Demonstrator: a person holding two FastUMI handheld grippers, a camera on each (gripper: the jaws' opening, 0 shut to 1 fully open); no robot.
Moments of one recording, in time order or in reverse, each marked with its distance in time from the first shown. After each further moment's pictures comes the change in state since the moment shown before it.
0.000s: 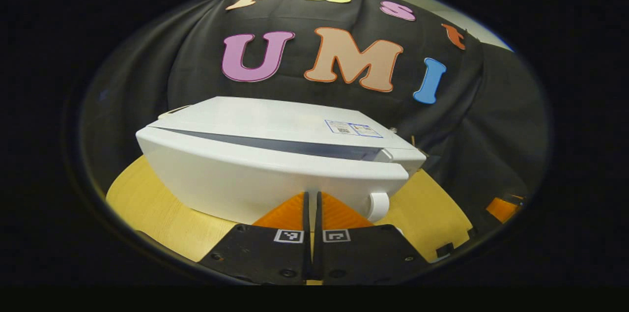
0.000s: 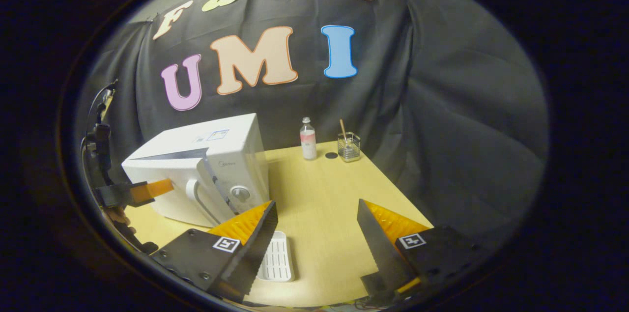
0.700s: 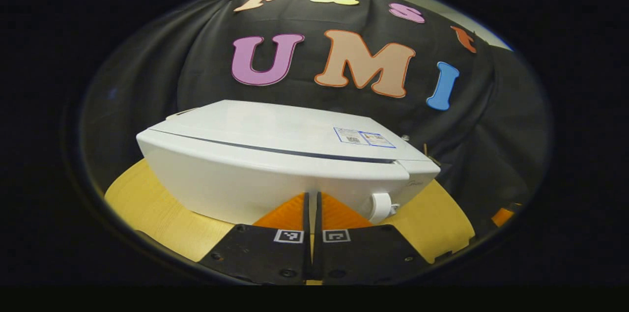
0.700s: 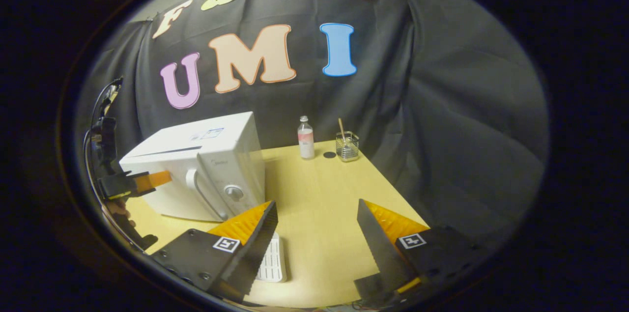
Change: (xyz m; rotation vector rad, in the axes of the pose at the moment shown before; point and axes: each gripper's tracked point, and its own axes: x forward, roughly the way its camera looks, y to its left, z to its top) left arm 0.015 0.004 0.009 -0.019 -0.045 0.070; right arm 0.010 -0.014 -0.001 -0.015 0.009 -0.004
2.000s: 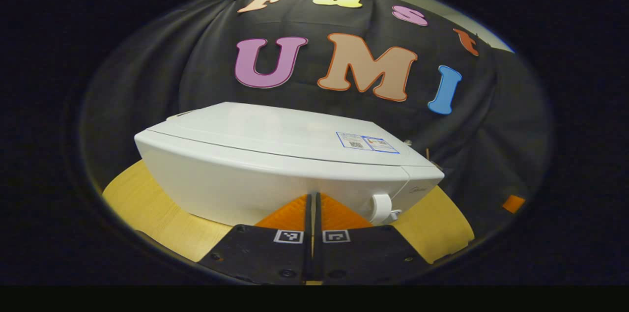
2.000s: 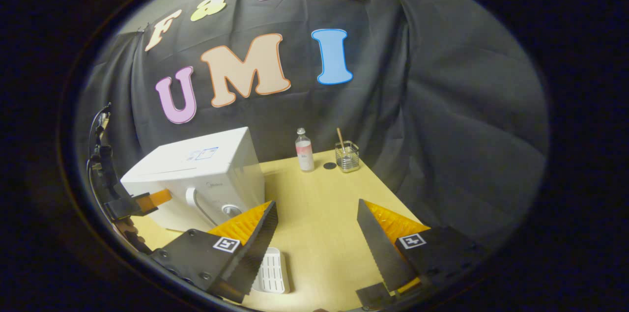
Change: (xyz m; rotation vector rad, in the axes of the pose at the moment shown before) left arm 0.014 -0.002 0.001 0.006 -0.022 -0.003; right arm 0.017 -0.003 0.034 0.057 -0.054 0.035
